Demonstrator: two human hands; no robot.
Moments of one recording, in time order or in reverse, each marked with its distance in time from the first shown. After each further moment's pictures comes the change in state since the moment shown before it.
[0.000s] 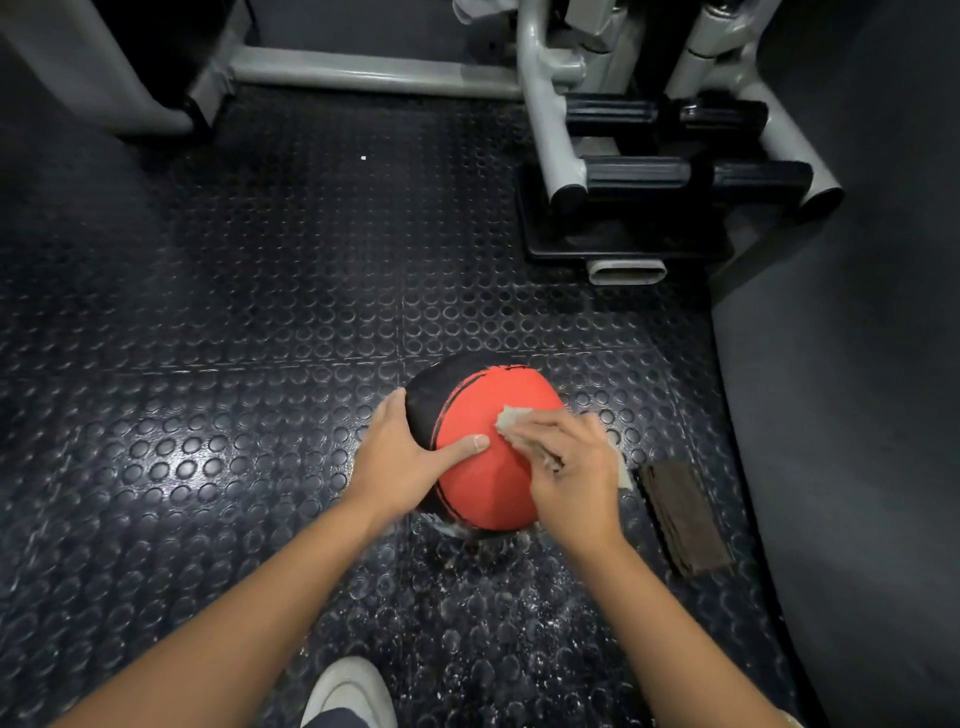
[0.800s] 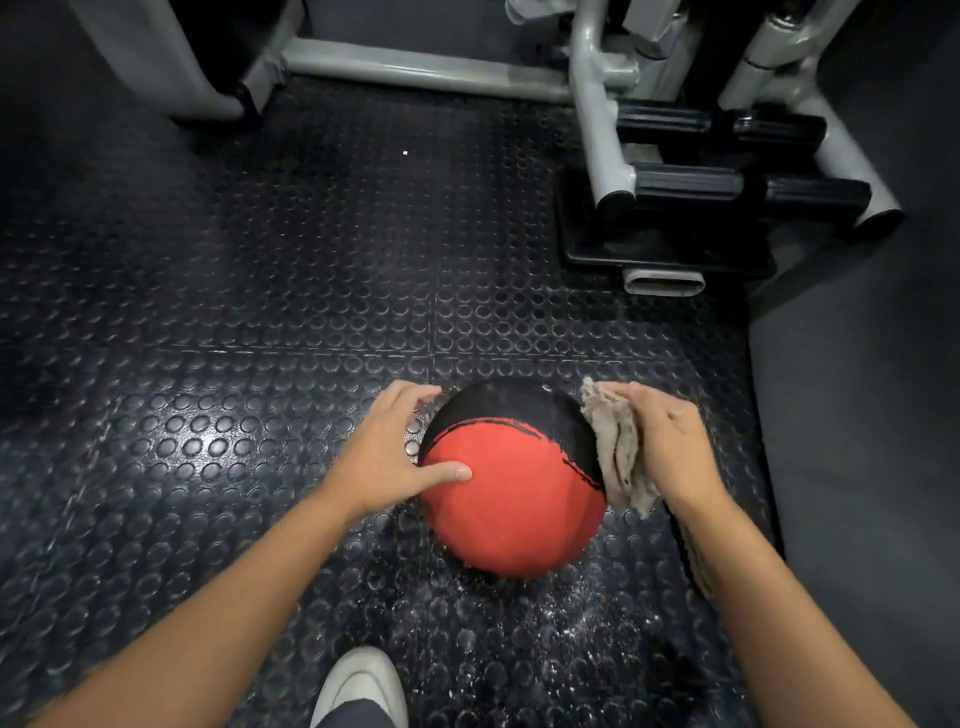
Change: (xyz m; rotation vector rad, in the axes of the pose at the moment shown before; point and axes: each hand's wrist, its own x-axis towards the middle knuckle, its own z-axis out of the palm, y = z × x) left_hand 0.006 -0.042 -0.039 0.086 -0.140 0.214; right_hand 0.051 0.011 -0.041 0.359 -0.141 0.404
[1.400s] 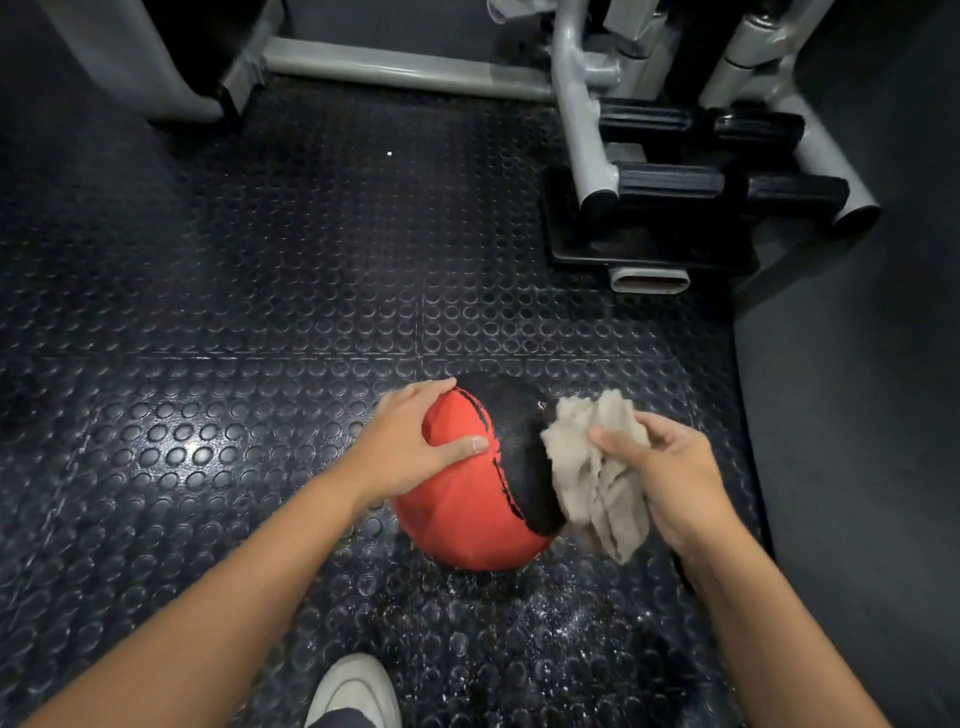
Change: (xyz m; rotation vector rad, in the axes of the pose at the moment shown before) left_hand 0.017 0.038 0.001 0.069 -0.125 -0.116; right_hand -0.027 0.000 -0.012 0.243 -0.033 0.322
